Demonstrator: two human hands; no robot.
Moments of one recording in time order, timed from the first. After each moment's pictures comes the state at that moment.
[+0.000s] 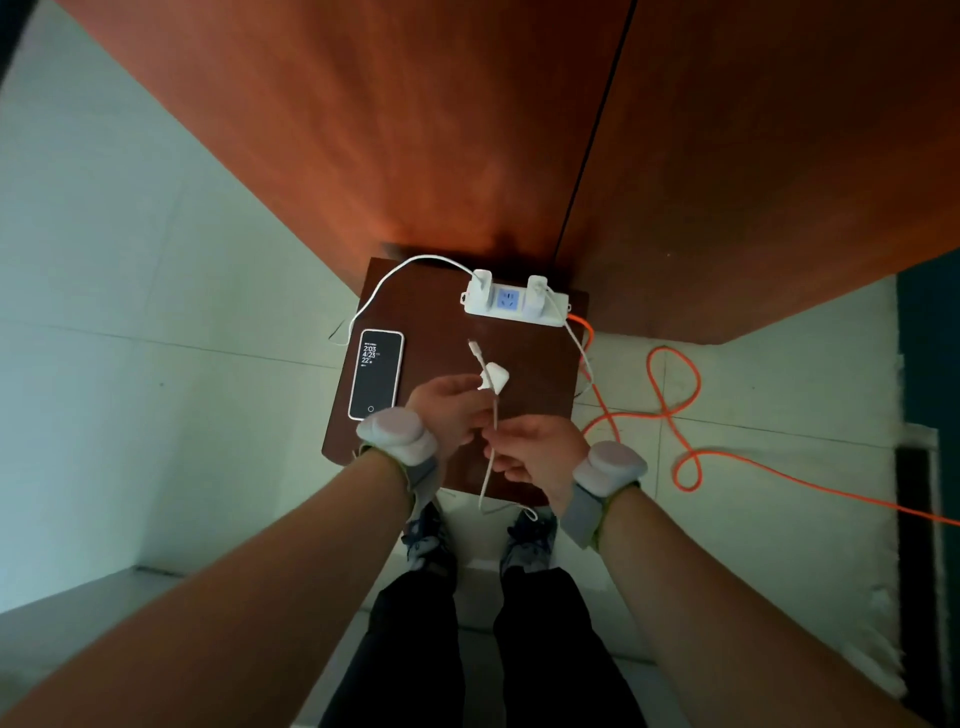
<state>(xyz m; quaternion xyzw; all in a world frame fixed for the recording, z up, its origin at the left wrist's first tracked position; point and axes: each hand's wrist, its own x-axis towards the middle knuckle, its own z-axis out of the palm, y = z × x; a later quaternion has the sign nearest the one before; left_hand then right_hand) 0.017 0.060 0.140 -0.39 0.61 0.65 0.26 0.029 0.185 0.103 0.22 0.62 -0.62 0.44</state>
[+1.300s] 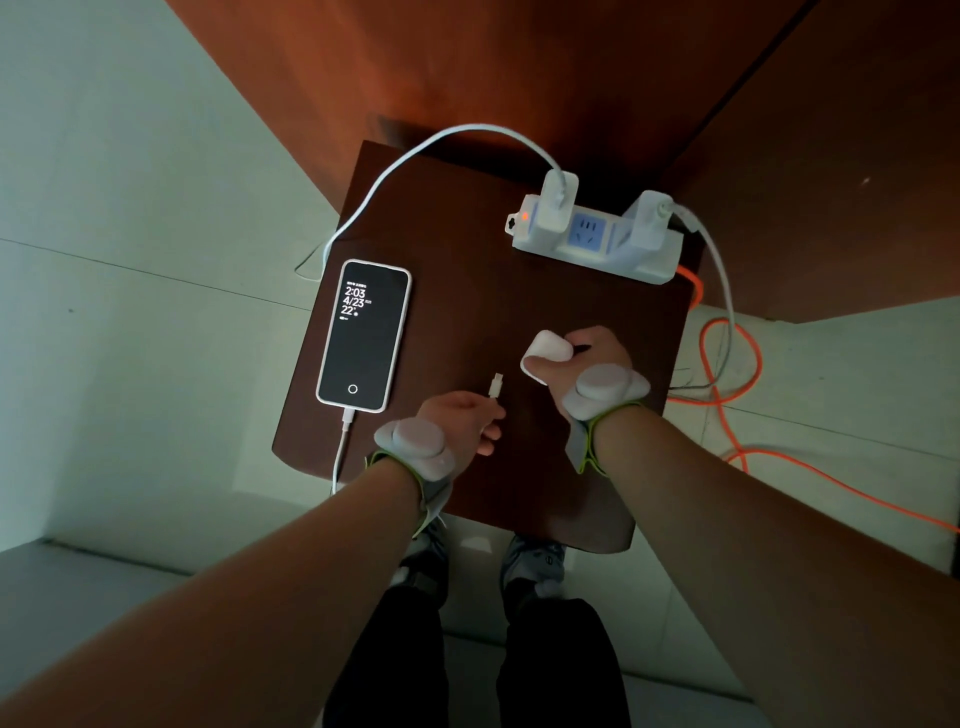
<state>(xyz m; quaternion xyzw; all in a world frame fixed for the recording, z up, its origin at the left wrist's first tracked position) 0.014 0.005 -0.089 -0.43 0.59 0.59 0.34 -0.054 0.138 -0.097 0.23 0.85 -0.37 0.31</state>
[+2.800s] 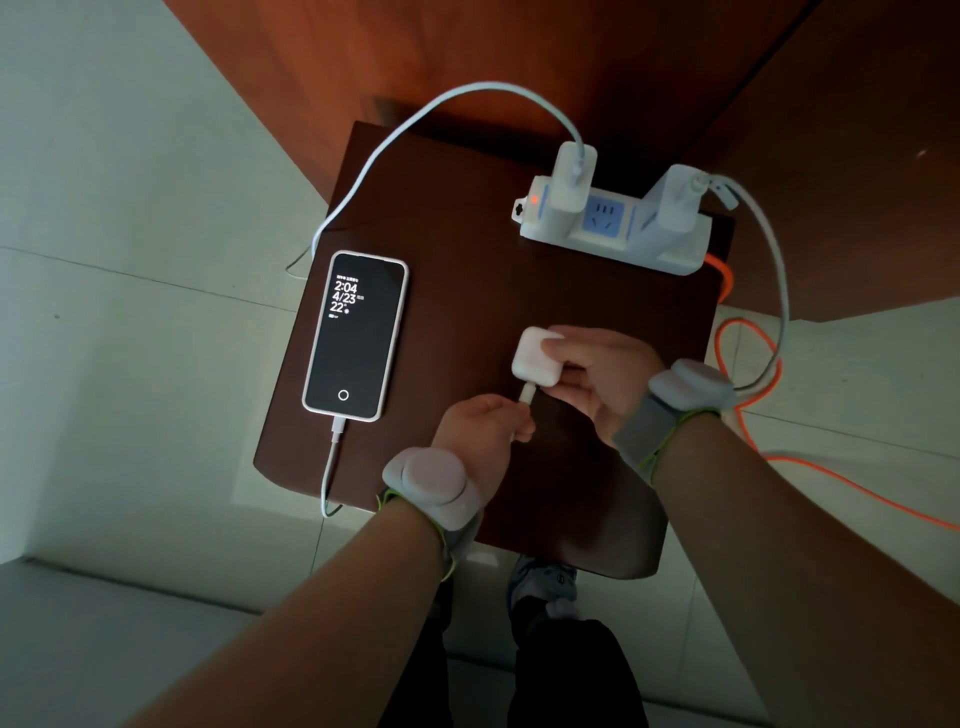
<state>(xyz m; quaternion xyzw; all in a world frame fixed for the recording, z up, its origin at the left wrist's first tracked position) 0.015 0.027 -0.095 -0.39 0.59 0.66 0.25 -0.059 0.138 -0.107 0.35 0.57 -0.66 0.34</state>
